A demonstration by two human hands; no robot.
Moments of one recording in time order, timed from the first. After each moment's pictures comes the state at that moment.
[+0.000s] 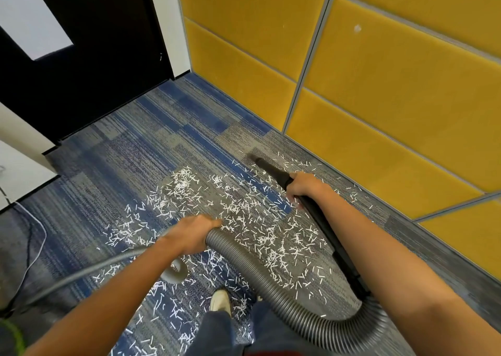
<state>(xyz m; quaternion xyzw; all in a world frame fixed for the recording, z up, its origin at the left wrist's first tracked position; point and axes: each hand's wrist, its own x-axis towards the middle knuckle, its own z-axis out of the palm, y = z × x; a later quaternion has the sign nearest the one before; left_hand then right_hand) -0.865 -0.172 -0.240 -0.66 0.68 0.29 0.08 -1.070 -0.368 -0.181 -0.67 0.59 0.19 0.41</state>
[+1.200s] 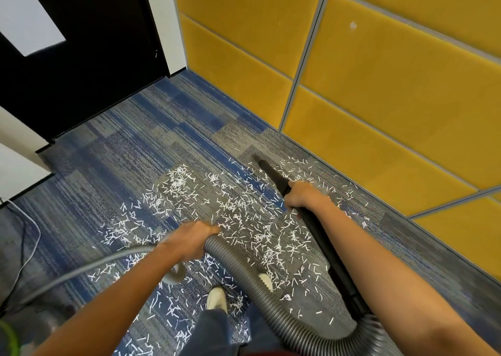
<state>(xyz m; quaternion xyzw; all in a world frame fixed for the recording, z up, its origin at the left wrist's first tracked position) -0.881 -0.165 -0.254 -0.66 0.68 0.30 0.09 -1.086 -0.347 -0.191 -0.67 0.60 0.20 0.38</state>
